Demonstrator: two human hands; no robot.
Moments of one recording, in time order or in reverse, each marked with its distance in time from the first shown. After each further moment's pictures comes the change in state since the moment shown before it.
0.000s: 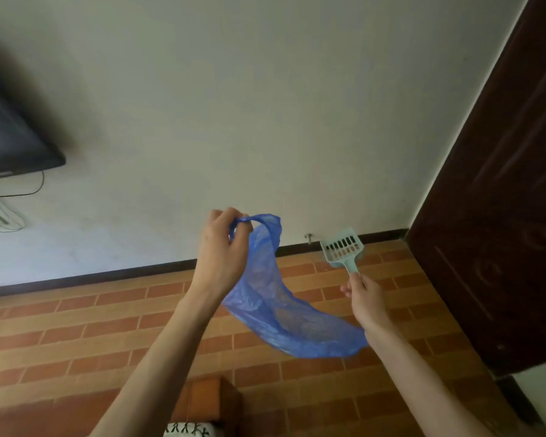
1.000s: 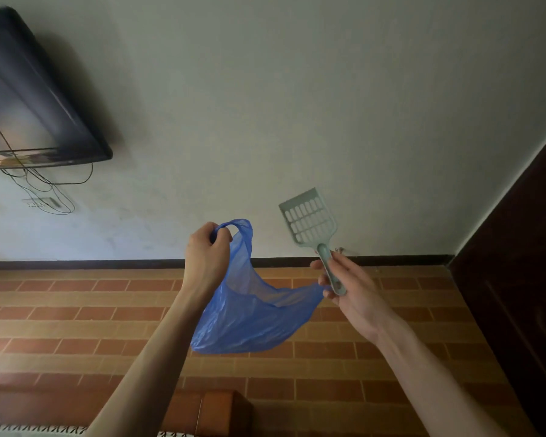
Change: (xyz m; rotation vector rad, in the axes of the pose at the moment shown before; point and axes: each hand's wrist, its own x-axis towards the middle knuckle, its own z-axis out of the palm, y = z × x) left_hand 0.074 -0.073 -0.027 -0.032 0.232 -0.321; right_hand 0.048 -0.080 0.064 0.535 -0.697 -0.077
